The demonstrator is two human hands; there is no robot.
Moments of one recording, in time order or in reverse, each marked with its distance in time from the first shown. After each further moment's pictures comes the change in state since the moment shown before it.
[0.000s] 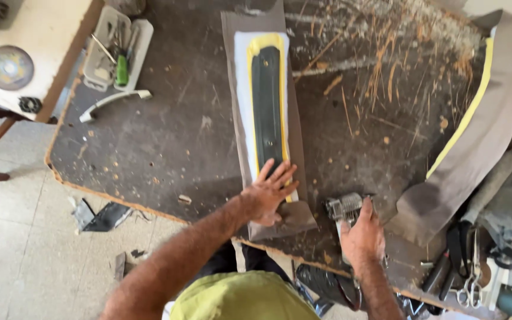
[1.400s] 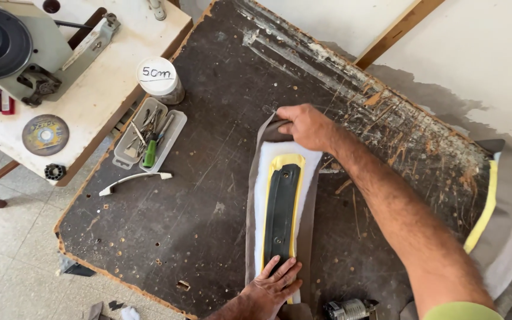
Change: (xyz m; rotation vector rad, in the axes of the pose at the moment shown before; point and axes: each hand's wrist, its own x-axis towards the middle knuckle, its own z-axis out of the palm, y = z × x) left_hand 0.031 -0.018 0.068 -0.361 0.277 0.199; right_hand 0.255 -0.403 -0.198 0.109 -0.351 -1.137
